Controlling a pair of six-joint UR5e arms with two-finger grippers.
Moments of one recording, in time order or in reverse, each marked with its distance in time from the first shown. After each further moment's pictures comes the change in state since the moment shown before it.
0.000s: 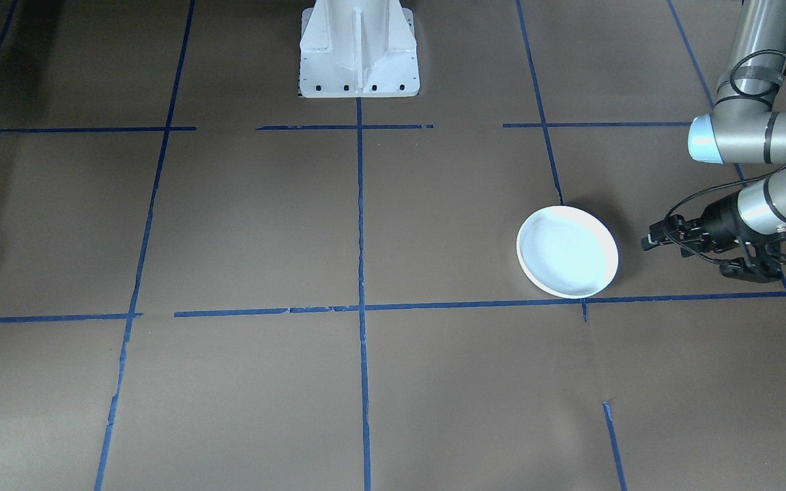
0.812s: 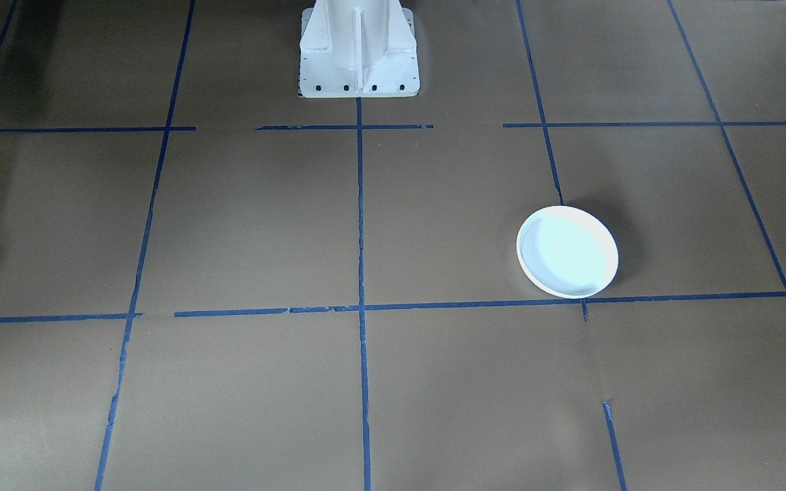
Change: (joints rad) left arm -0.406 0.055 -0.036 0.495 0.138 0.767; right arm 0.000 0.000 0.000 0.000 0.000 0.000
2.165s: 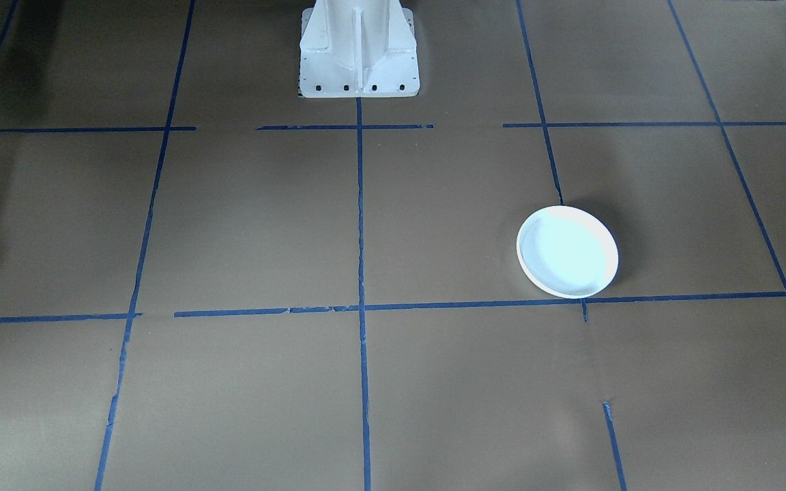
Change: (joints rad) left arm -0.084 0.117 -0.072 0.092 -0.006 0.094; right arm -0.002 0.001 -0.002 0.000 0.000 0.000
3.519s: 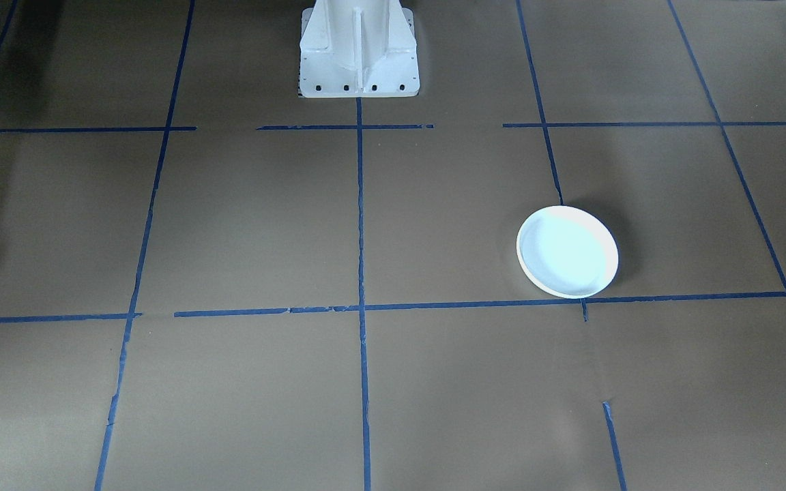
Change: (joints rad) left arm -0.002 0.028 0.015 -0.022 -0.063 -0.023; right arm 0.000 0.000 0.000 0.000 0.000 0.000
